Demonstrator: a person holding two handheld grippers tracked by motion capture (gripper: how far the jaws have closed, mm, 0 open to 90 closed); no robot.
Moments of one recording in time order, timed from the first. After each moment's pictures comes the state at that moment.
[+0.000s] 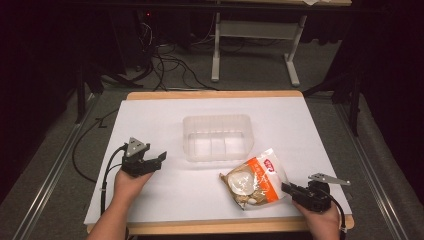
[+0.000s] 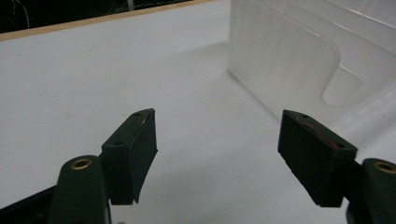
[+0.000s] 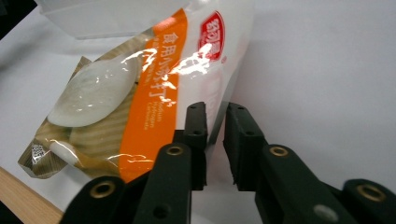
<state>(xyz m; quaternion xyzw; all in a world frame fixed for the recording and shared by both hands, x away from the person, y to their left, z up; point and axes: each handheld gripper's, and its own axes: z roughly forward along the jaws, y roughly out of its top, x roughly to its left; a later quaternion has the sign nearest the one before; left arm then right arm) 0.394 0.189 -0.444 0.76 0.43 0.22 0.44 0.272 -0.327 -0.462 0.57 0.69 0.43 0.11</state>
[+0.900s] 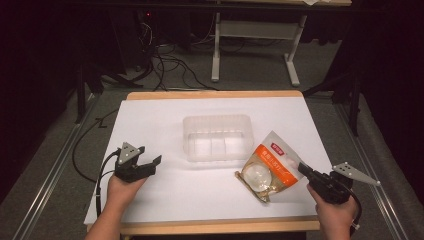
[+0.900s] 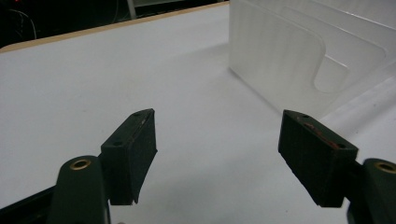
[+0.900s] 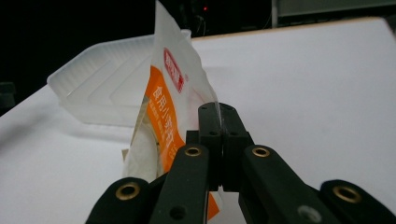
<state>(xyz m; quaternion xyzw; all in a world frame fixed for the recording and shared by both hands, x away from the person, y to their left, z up) 0.376 0.204 -0.443 0.75 0.42 0.24 0.45 0.268 -0.345 -0.407 0.54 0.63 0.50 0.23</state>
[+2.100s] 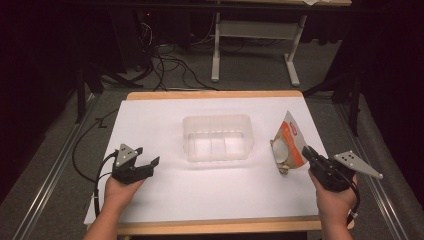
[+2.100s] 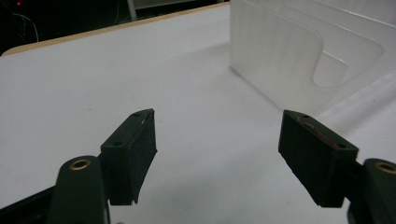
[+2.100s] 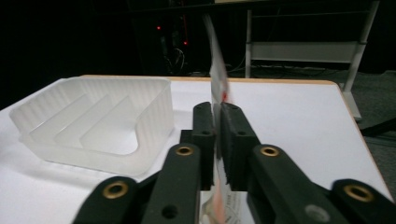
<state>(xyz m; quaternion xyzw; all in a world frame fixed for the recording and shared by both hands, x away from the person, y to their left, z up) 0.372 0.208 -0.442 0.76 0.41 0.24 0.45 0.286 -0.340 -0.384 0.52 0.61 0.50 0.32</state>
